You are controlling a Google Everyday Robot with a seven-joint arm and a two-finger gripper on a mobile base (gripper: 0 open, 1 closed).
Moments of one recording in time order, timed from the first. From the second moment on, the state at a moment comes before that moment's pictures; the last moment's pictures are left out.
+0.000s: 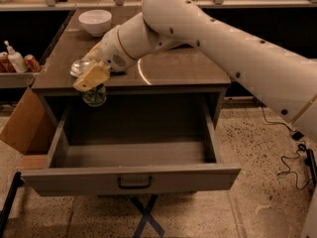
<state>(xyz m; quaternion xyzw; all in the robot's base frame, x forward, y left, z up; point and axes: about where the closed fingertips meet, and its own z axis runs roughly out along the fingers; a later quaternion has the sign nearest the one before) 0.594 0.171 0.904 -0.63 0.61 0.27 0.40</state>
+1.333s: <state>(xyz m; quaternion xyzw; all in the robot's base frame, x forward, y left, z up) 0.567 0.105 0.828 -0.63 0.69 0.18 0.29</state>
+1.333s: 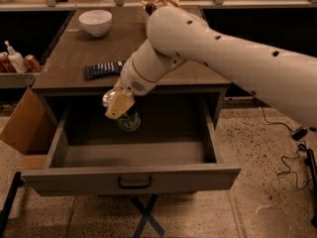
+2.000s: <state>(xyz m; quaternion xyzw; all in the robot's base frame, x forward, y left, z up) 0.560 0.066 0.781 -0.62 0.74 0.15 0.21</state>
